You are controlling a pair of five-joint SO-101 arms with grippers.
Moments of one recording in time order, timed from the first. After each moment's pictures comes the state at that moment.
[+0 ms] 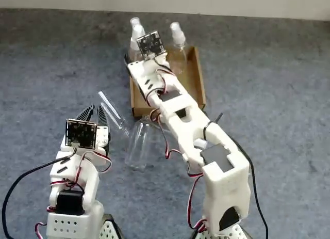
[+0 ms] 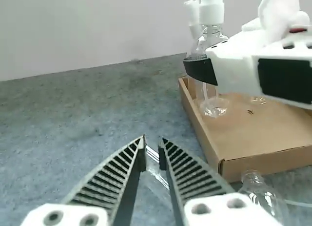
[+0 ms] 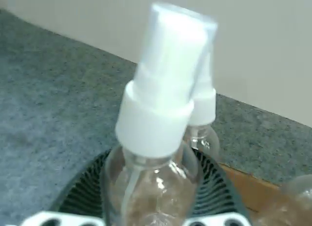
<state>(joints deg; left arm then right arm) -2.5 -103.6 91.9 34.4 -1.7 -30.3 22.2 8.7 -10.1 4.9</state>
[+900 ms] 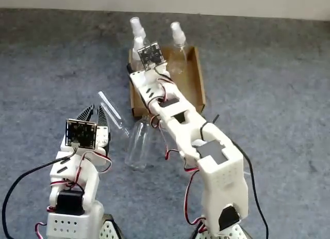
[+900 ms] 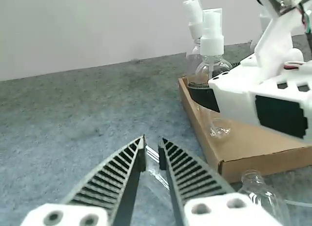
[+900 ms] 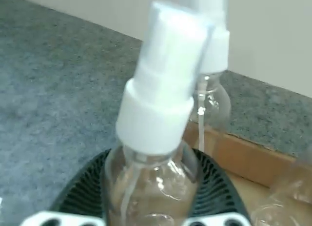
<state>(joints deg) -2.5 -103.6 91.9 34.4 -1.7 -30.3 27.9 11.7 -16.1 4.9</state>
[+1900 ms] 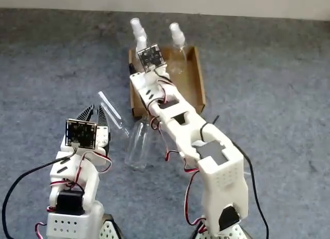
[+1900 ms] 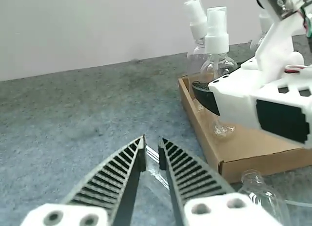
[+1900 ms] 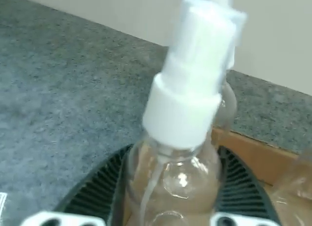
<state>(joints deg) -2.5 -103.6 91.9 34.4 -1.7 -30.5 27.9 13.2 -17.0 4.9</state>
